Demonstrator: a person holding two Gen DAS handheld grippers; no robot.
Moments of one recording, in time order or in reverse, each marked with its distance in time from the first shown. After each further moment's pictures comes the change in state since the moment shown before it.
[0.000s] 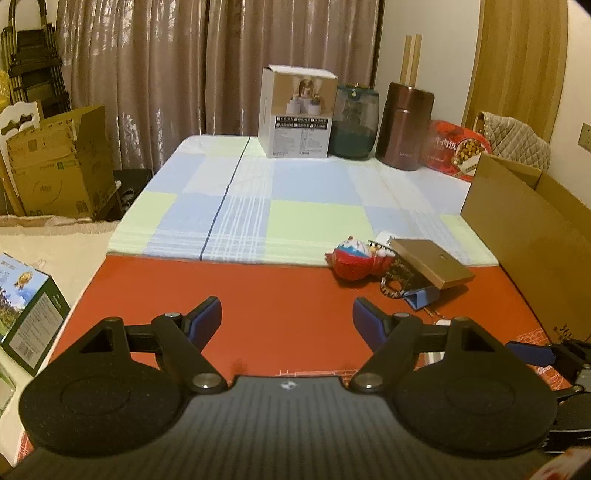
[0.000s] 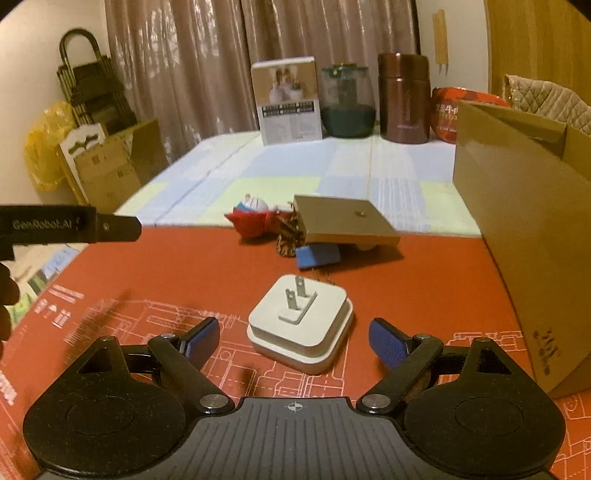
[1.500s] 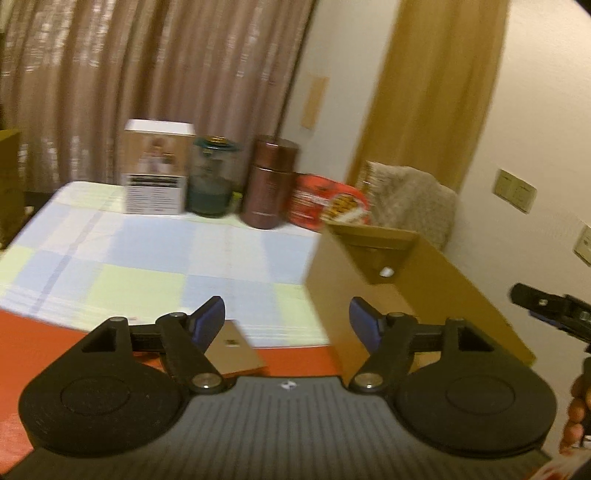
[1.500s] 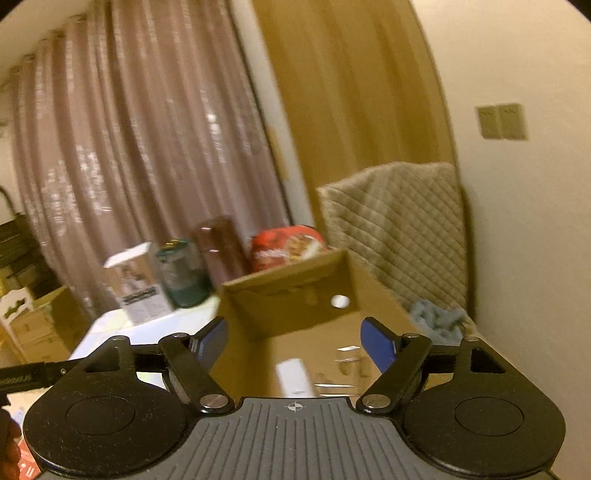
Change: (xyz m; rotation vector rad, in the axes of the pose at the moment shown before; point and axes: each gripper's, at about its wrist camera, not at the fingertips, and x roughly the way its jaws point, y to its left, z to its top) left arm -0.033 -0.162 0.069 -0.048 -0.115 -0.238; right arm -0.188 -0.211 0.075 0.254 -0.404 -0.166
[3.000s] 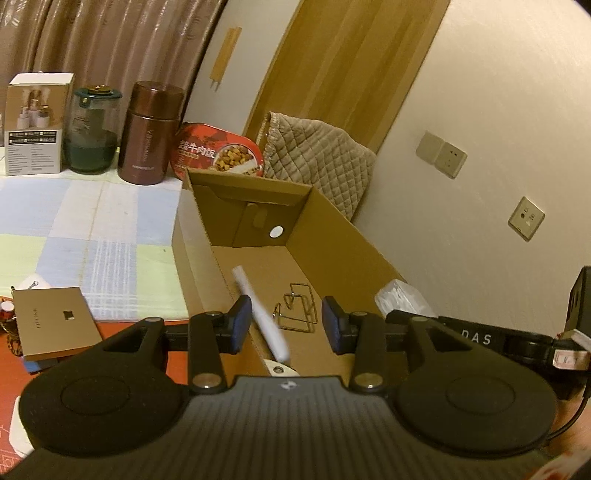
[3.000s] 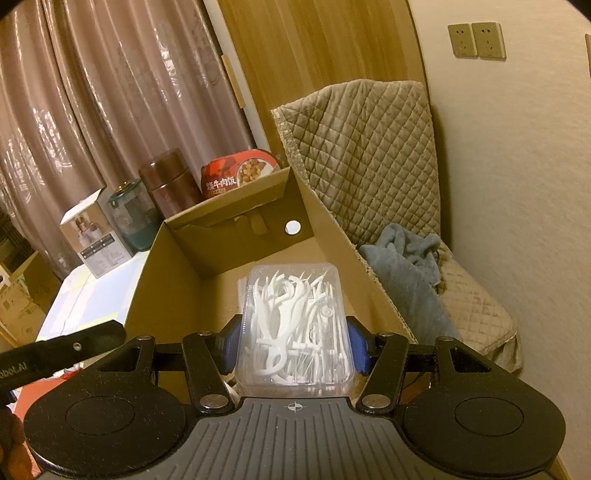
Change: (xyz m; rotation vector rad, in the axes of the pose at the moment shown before) left arm 0.067 -0.104 -0.021 0.008 0.126 -0.286; right arm 0.040 -0.069 -0.009 0.110 0.270 -0.114
